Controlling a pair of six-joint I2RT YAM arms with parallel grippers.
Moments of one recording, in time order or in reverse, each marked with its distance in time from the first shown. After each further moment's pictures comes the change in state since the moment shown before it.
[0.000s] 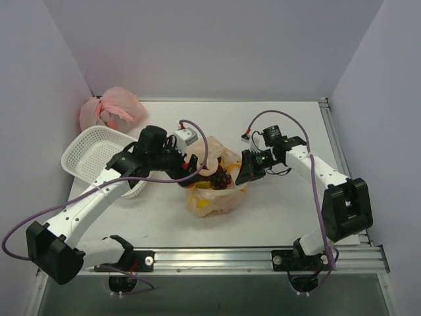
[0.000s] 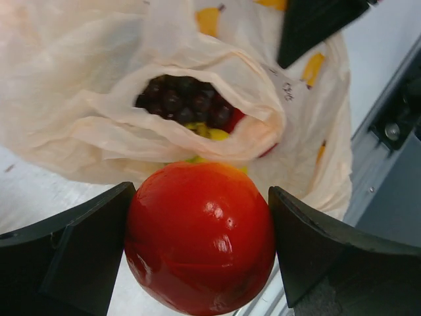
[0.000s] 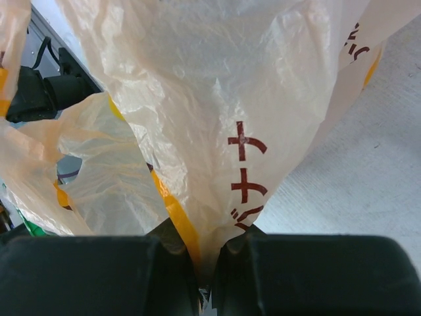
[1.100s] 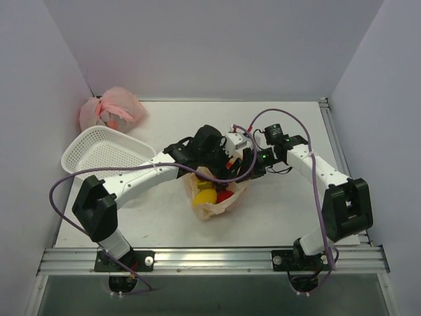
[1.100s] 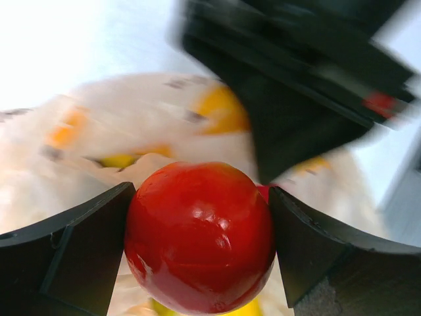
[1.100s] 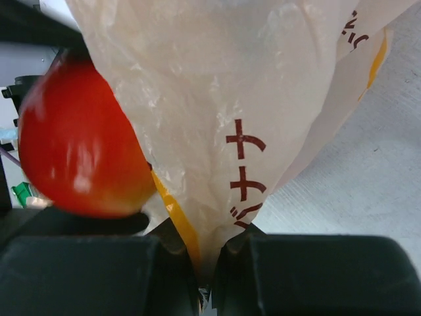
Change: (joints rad) left arm -0.309 0.422 0.220 0.179 -0.150 0.046; right arm -0.013 0.000 0.015 0.004 -0.014 0.018
